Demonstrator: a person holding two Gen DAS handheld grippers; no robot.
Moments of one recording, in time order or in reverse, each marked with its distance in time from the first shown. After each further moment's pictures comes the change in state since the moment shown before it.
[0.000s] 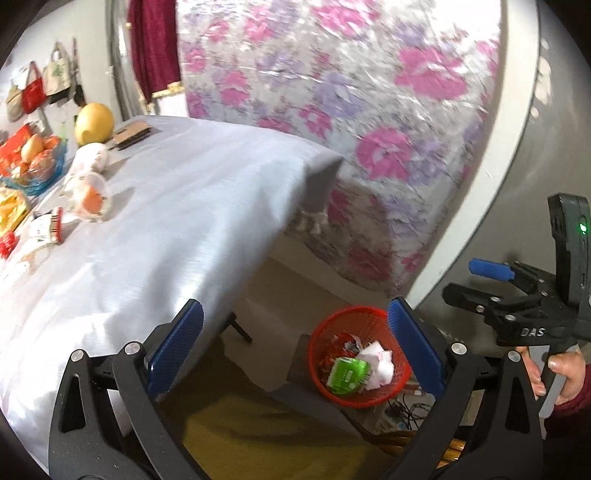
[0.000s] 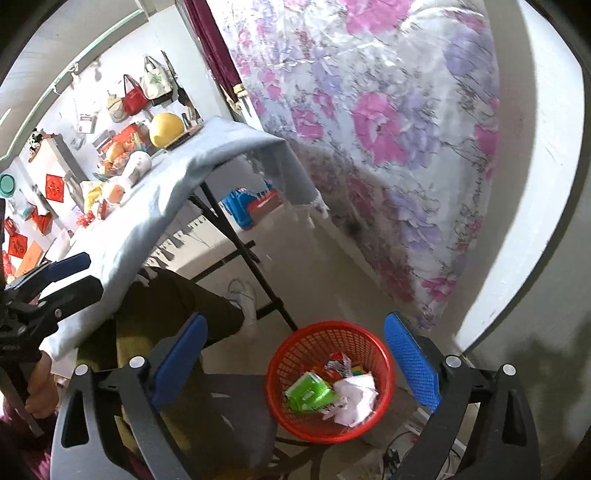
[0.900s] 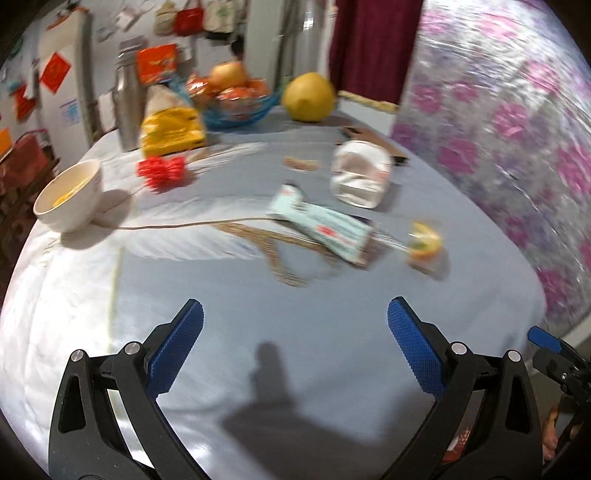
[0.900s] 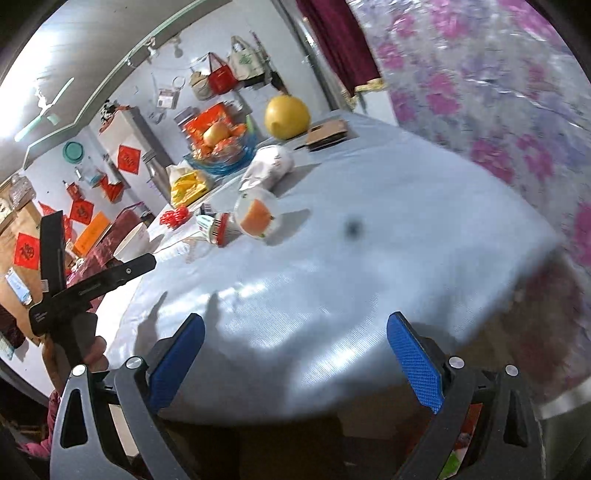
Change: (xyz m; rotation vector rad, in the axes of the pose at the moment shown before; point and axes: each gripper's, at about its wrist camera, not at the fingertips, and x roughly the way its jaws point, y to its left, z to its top) left arm -0.052 0.289 -0.009 -0.490 -0.047 0.307; right arm 0.095 0.214 0.091 -0.166 0.069 0.299
